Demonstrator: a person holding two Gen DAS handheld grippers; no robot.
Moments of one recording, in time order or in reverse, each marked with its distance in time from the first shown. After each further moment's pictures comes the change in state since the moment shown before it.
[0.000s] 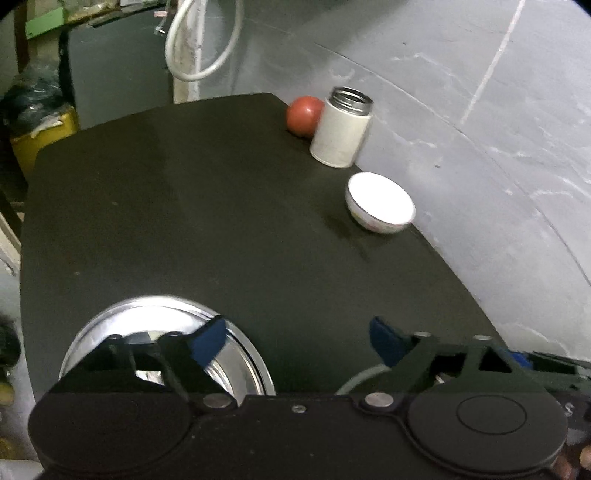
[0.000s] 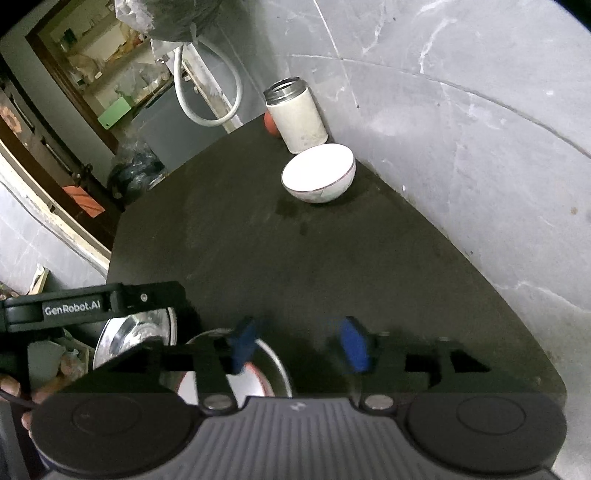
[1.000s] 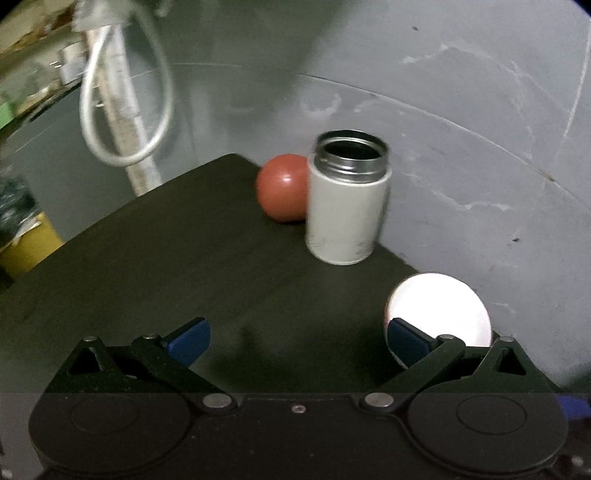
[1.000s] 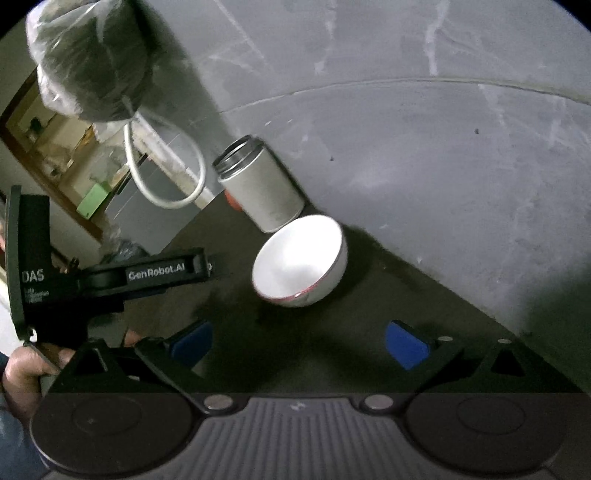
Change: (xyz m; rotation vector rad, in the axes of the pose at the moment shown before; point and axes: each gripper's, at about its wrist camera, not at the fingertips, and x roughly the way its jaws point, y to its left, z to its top) left arm 0.130 -0.025 0.122 0.285 -0.067 0.038; right arm 0.085 -0.026 0.056 0.219 -0.194 0.014
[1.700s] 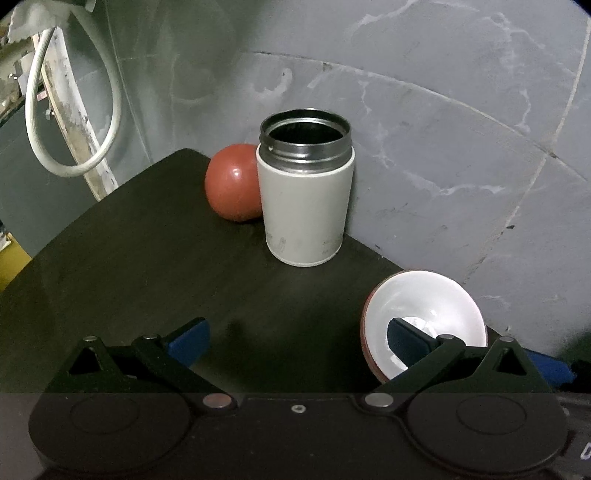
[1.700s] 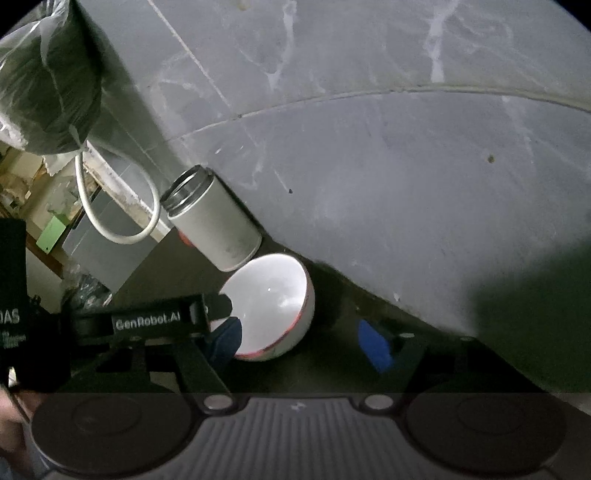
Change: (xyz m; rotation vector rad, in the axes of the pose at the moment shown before) left arm 0.026 -0.010 0.011 0.077 0.057 -0.068; right arm 0.033 0.000 0.019 0.075 -0.075 -0.131
